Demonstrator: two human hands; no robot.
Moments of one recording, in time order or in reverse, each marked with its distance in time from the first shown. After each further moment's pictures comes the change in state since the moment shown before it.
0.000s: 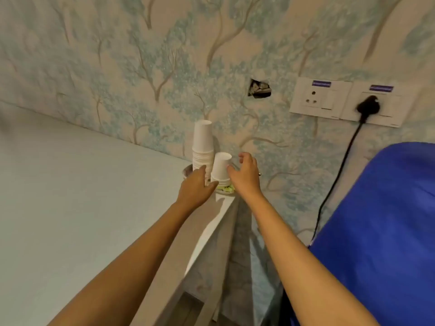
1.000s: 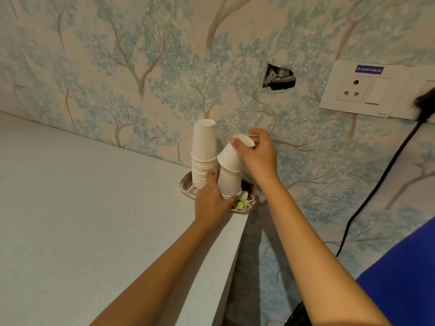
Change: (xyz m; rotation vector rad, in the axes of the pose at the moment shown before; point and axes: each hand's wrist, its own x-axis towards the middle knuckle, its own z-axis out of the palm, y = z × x) left_hand 0.046 -0.032 0.061 -0.148 0.006 -0.083; right_hand 0.086 -0.007 0.020 0.222 0.184 -0.002
